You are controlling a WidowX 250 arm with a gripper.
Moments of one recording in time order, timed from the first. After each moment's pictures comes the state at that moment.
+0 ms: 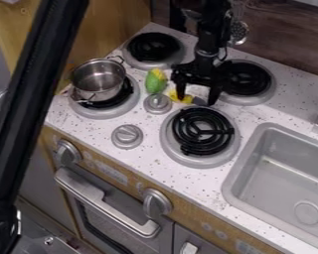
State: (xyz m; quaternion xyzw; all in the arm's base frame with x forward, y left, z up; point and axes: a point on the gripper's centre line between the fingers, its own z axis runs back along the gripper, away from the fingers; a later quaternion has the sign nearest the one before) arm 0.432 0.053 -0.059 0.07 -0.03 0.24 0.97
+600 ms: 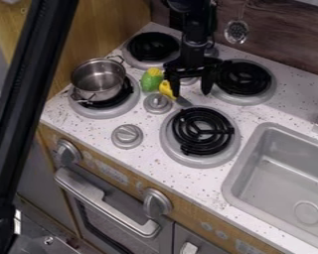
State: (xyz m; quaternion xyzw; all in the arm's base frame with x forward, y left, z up) arm 0.442 0.064 -0.051 0.02 -0.02 0.38 0.93
